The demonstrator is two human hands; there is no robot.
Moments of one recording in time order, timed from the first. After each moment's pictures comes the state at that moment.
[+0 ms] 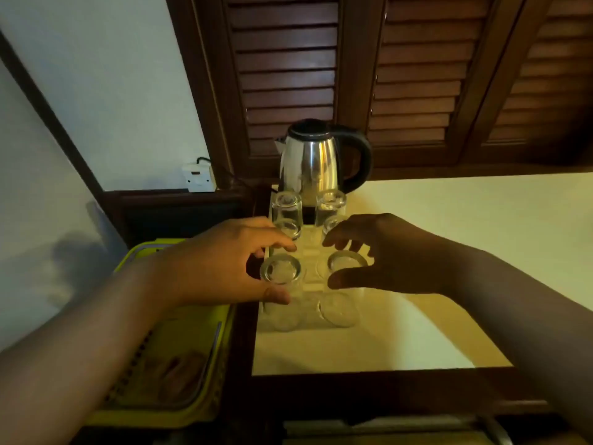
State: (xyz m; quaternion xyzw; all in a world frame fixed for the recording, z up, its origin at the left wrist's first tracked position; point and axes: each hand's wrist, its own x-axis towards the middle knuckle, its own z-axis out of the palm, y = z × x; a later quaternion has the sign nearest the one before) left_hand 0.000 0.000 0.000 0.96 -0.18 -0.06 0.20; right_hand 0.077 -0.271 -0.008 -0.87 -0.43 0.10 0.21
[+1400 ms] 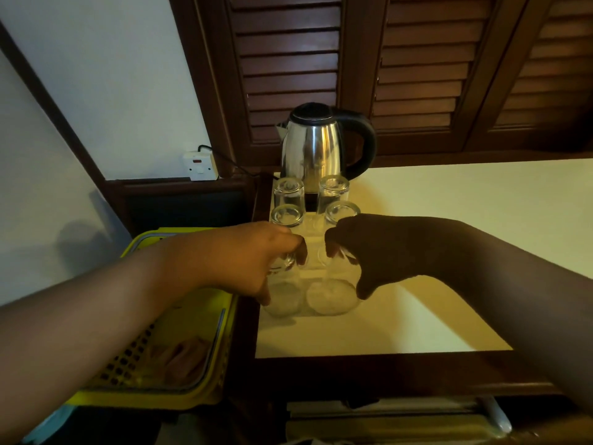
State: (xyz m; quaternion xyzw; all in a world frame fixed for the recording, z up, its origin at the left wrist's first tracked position) left_hand 0.024 -0.014 -0.021 0.96 -0.21 -0.17 0.08; right_hand 0.085 -0.280 -0.012 -0.88 -0.41 0.17 0.17
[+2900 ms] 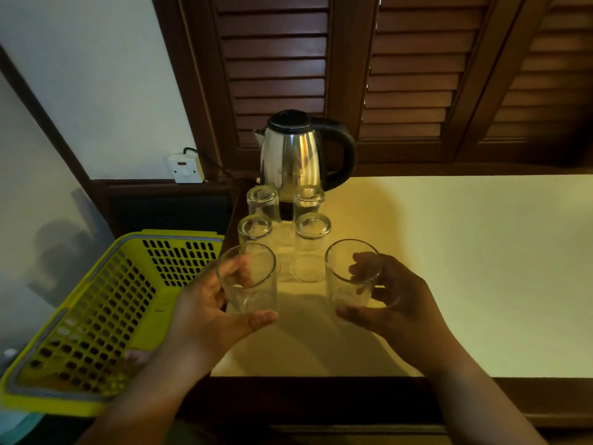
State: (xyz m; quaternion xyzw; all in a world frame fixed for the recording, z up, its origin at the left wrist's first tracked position) left_hand -0.036 -0.054 -0.105 0.82 0.05 0.18 0.53; right_hand 0.051 -0.323 -0.114 -0.78 -0.21 0.02 0.58
